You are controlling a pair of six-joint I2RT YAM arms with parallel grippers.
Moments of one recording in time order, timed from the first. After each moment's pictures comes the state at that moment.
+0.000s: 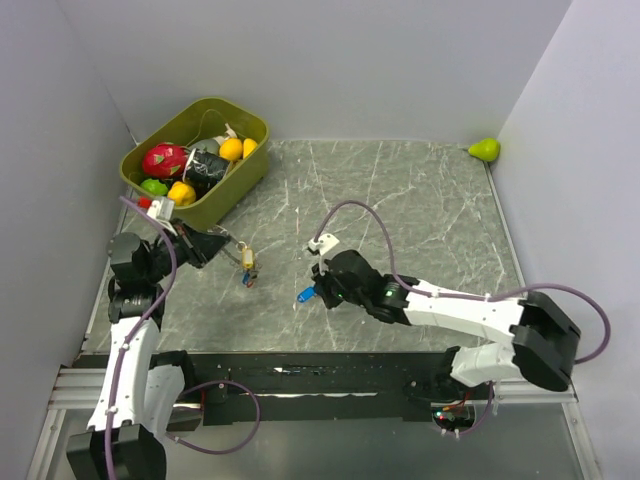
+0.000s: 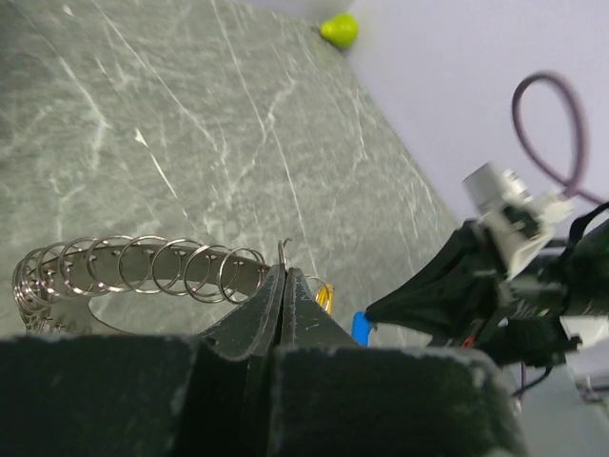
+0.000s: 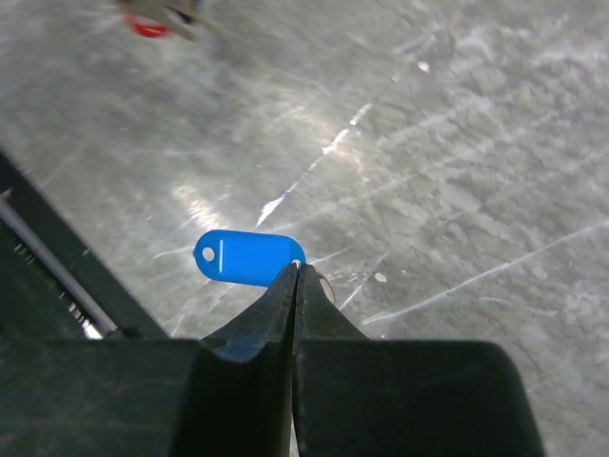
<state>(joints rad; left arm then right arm) 0.17 0.73 0.52 0.15 0.92 -0.55 1.03 1.31 0.77 -0.09 0.15 0.28</state>
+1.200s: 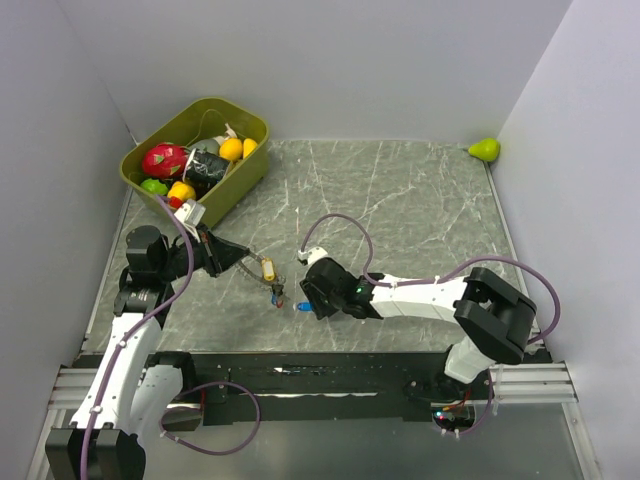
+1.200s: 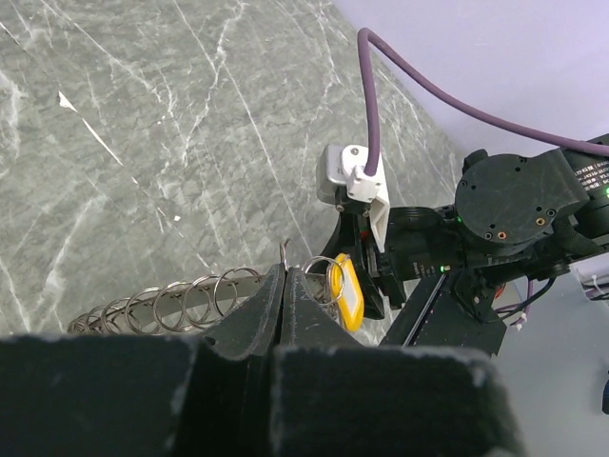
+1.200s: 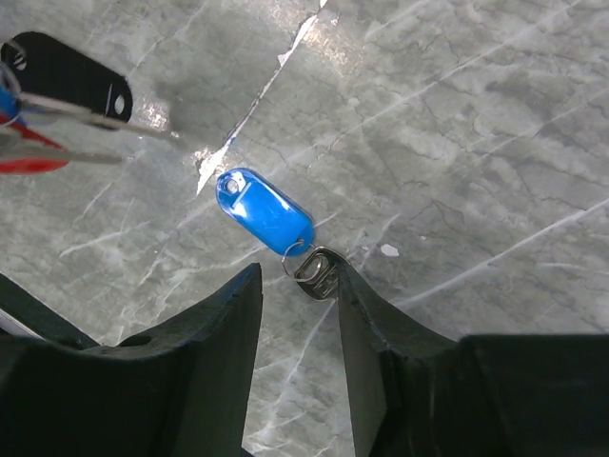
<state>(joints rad) -0.02 0.76 0.58 -0.03 0.92 -0.34 1.04 1.56 0.82 -0.16 0.17 0.39</state>
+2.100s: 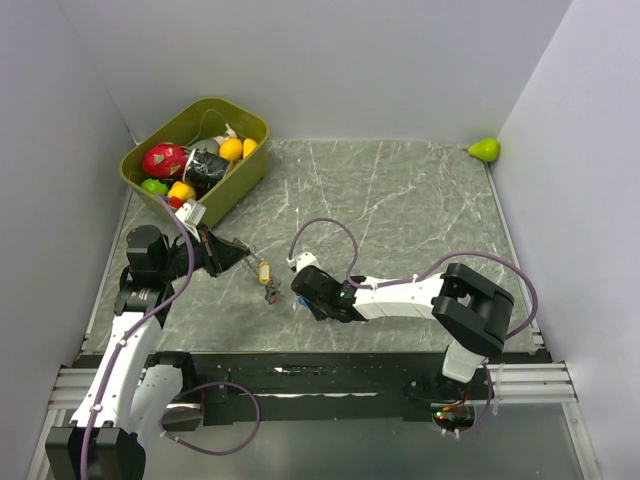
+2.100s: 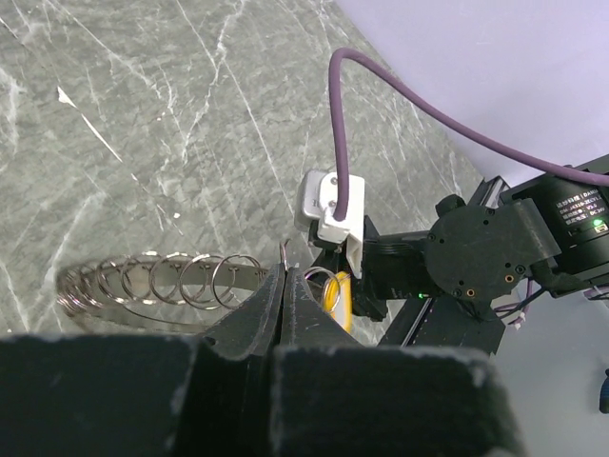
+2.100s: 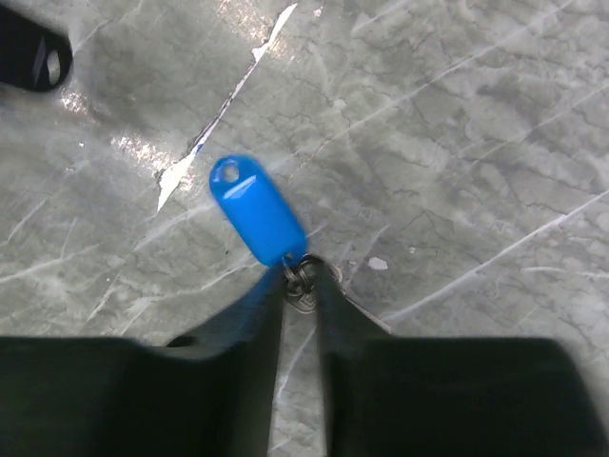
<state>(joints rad) -0.02 0.76 0.58 -0.04 0.92 -0.34 1.10 1.68 0.89 -0.23 0.32 0.36</state>
